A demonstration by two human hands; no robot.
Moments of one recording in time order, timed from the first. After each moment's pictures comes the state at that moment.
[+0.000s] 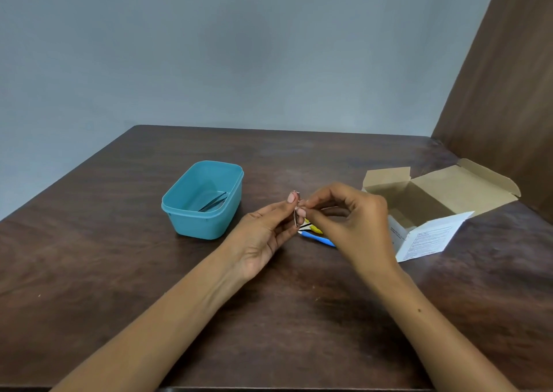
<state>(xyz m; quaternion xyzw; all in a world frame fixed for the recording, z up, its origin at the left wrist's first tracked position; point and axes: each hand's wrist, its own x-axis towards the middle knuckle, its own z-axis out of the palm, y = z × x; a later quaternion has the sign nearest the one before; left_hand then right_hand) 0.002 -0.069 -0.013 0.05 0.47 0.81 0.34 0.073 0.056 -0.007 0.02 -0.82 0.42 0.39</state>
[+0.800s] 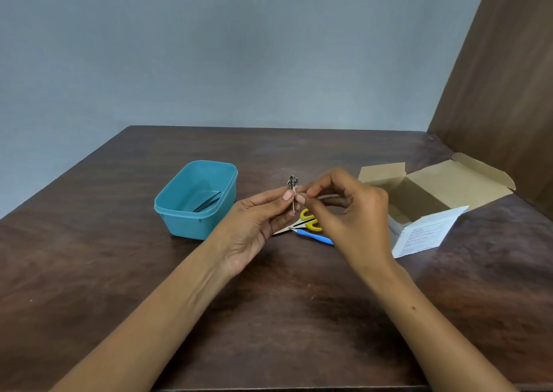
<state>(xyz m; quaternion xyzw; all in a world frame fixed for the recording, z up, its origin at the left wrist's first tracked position) 0.000 -0.075 -0.002 0.14 0.47 0.81 0.32 0.071 0.056 -0.004 0.04 -0.80 0.40 0.45</state>
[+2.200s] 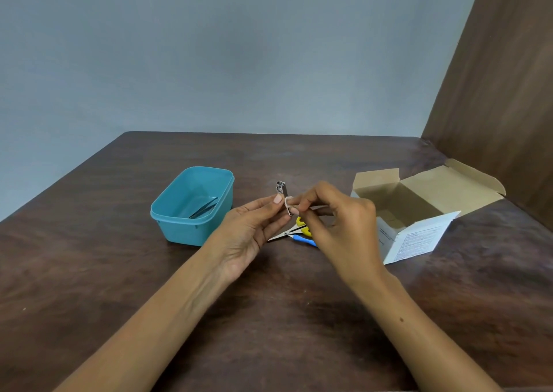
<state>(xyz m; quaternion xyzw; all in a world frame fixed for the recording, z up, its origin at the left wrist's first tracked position) 0.000 -0.074 0.000 0.07 0.44 0.83 0.33 0.072 0.056 -0.011 0.06 -0.83 0.32 0.45</state>
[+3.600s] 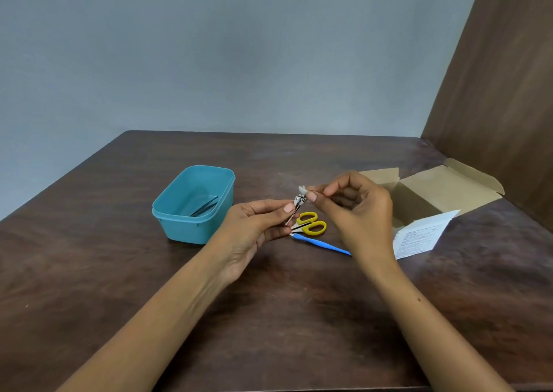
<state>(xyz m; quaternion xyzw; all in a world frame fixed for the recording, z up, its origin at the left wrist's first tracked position) 0.003 -0.076 -0.004 0.14 0.57 0.76 0.28 0.071 0.066 -0.003 -0.06 -0.72 0.56 0.41</state>
